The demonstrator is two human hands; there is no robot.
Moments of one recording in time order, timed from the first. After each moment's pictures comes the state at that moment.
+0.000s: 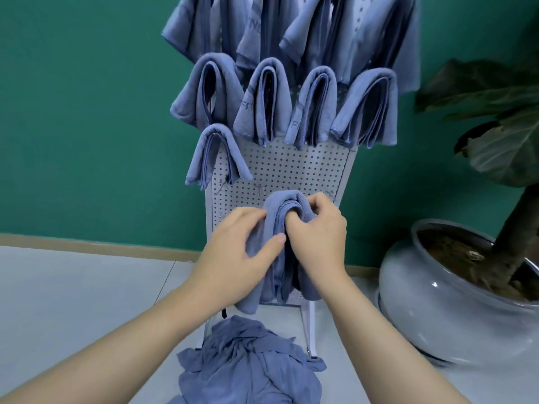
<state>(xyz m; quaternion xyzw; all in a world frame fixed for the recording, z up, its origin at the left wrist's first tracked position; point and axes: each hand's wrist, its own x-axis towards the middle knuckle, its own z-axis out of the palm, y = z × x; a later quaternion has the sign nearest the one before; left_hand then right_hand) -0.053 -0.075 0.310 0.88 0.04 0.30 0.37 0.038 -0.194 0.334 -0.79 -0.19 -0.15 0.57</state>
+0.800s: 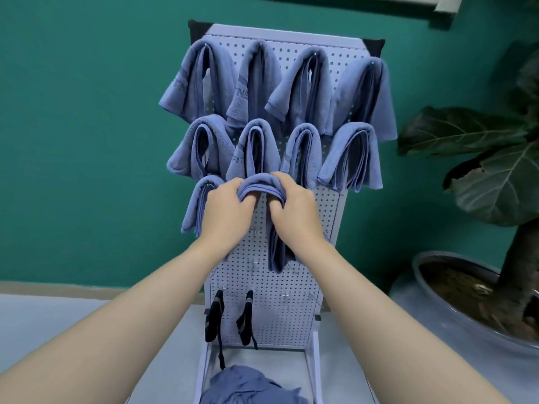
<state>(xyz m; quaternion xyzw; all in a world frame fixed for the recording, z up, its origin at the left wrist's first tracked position) 0.051 -0.030 0.403 0.82 0.12 0.42 0.38 0.120 -0.147 0.403 -0.78 -0.37 -0.21 0.46</state>
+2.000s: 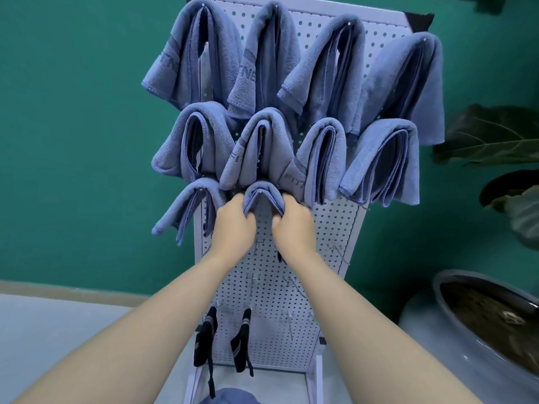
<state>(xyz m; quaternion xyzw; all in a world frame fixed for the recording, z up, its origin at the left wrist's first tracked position) 0.154 0.019 0.344 0.81 0.19 0.39 0.38 0.216 -0.083 0.353 -0.86 -0.28 -0.20 0.38</state>
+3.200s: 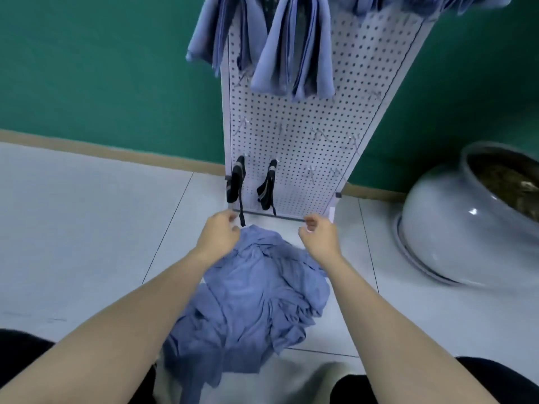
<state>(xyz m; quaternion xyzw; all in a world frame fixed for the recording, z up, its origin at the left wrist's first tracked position) -0.032 -0.004 0.064 0.85 0.31 0.08 0.41 0.090 -0.212 0.083 -0.90 -0.13 0.13 0.39</state>
